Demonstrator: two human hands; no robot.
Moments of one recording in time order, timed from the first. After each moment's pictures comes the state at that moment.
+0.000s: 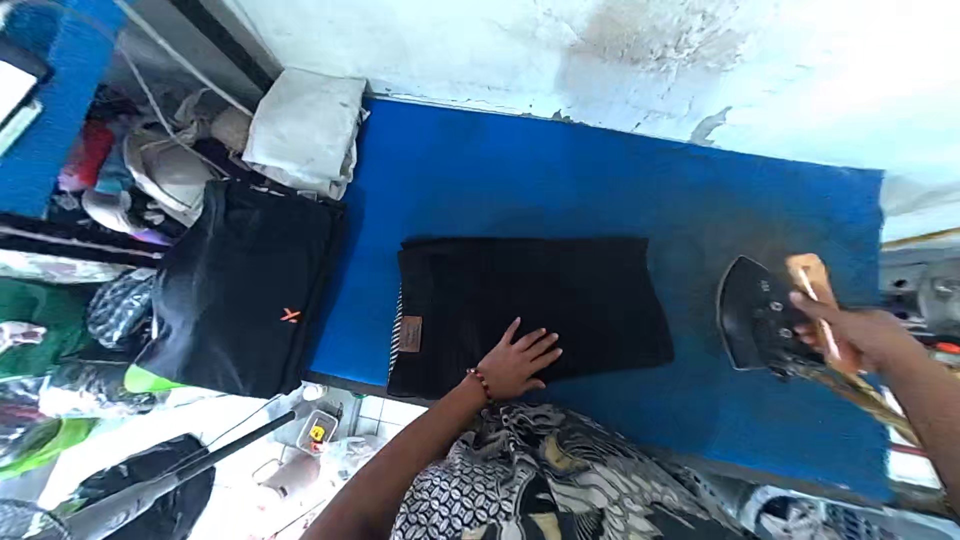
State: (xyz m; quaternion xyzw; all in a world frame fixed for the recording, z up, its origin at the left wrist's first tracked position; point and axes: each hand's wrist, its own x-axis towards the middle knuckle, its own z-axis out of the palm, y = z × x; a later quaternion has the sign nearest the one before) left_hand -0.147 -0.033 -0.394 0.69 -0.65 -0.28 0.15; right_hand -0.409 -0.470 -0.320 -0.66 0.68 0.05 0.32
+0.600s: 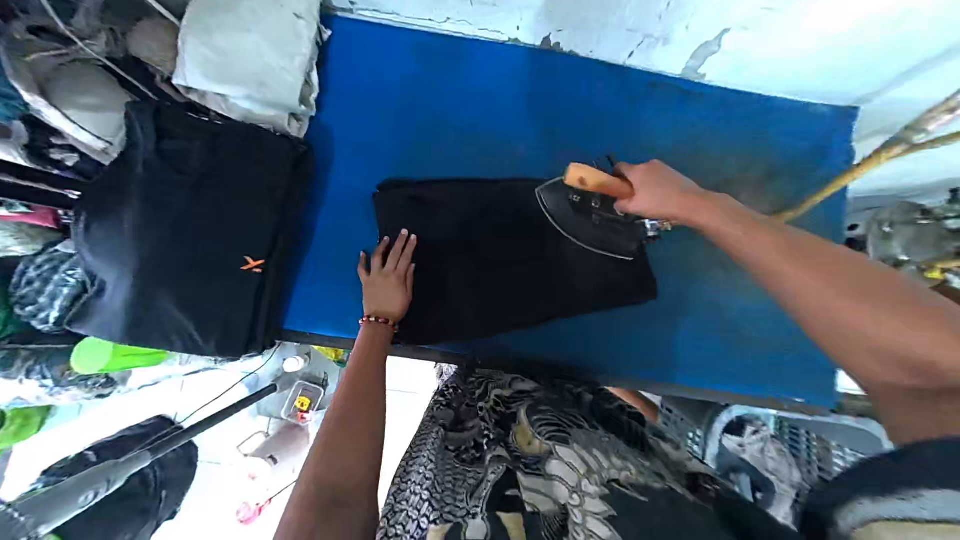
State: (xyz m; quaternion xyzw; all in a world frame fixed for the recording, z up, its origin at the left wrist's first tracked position) left_hand -0.049 0.077 -0.424 0.92 -0.36 -0.08 0.14; right_hand -0.184 -0.354 -0.297 -0.93 0.20 0.24 0.17
